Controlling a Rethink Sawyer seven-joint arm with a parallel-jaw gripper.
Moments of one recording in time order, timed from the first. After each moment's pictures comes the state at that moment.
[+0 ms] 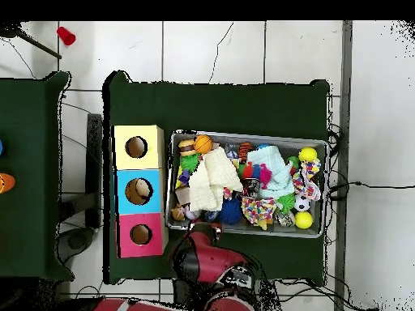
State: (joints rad) arm -0.02 -0.40 -0.24 2.06 0.01 -0.30 1.72
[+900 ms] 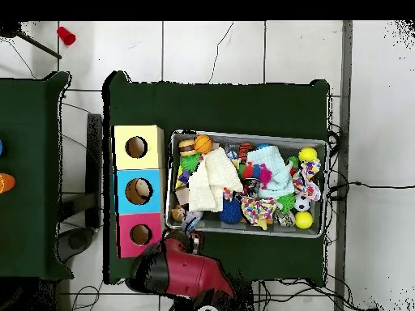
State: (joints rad) arm 0.16 -0.70 -0.30 2.11 0.10 0.11 1.72
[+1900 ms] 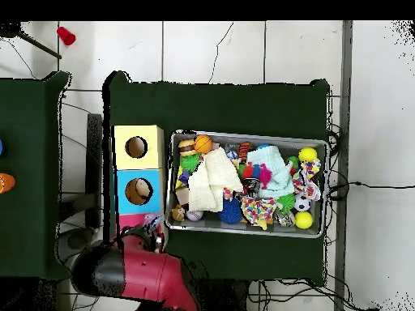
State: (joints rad) arm 0.34 -0.83 -0.33 2.03 0.27 0.38 1.76
